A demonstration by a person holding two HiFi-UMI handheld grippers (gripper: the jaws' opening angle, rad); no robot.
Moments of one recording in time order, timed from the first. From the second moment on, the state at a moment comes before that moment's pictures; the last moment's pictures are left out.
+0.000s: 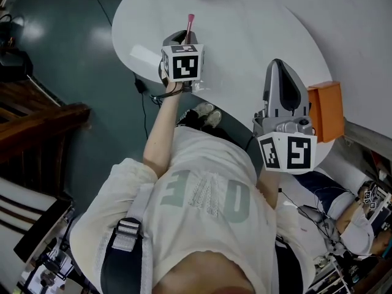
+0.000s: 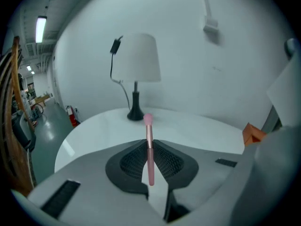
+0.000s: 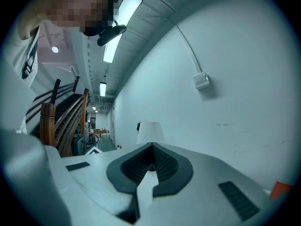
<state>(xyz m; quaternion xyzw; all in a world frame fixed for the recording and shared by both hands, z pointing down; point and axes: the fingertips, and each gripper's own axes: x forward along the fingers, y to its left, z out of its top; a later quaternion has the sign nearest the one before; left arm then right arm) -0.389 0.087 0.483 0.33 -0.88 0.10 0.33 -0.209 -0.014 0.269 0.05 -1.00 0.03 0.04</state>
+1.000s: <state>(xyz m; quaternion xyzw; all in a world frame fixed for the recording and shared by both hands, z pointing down) -0.233 -0.038 0.251 0.57 -0.82 0.06 0.03 -0.136 -0.052 0.238 0.17 -0.99 0.02 -0.02</state>
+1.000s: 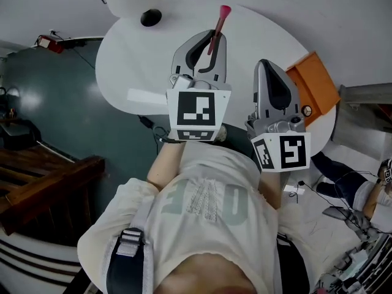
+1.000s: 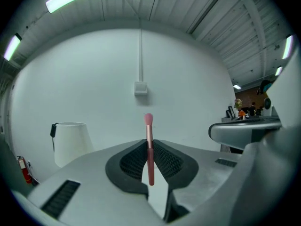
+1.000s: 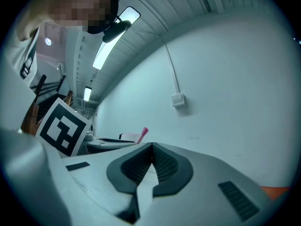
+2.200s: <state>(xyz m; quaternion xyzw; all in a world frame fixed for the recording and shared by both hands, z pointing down) 0.091 -0.236 0.510 0.80 -0.53 0.22 0.20 0.208 -0.109 0.368 0.60 -0.79 0.13 0.06</state>
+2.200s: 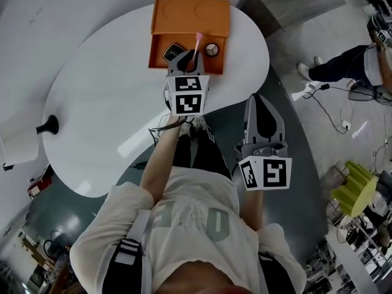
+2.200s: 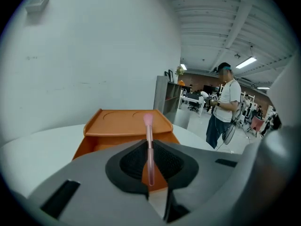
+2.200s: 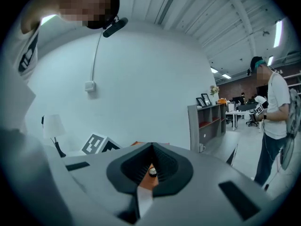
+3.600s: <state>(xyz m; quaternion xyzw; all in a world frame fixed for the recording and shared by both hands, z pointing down) 0.094 -0.238 0.546 0.77 -0.51 0.28 0.26 0.193 -0.129 0.387 0.57 -0.80 0.15 0.06</state>
